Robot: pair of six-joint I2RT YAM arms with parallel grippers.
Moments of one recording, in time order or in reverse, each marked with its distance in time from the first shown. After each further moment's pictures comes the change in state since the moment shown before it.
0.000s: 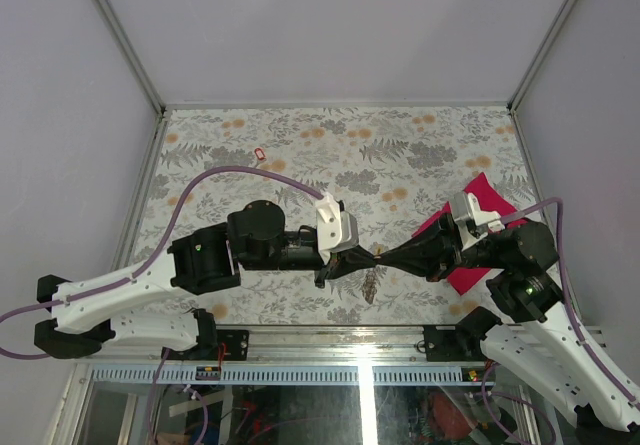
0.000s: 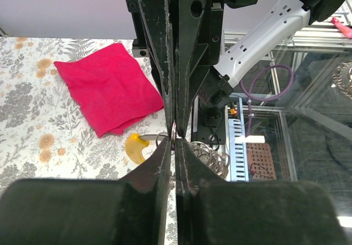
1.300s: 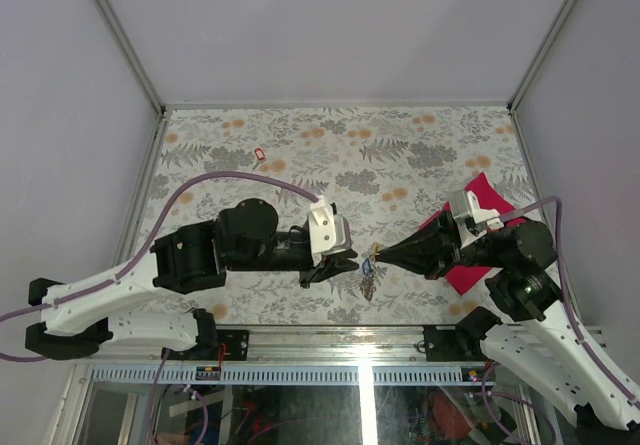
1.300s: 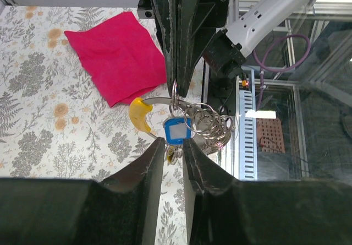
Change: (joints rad) left arm 0.000 -0.010 0.095 -0.241 -0.050 0.056; right arm 0.000 0.011 0.002 0.004 0.010 -0.008
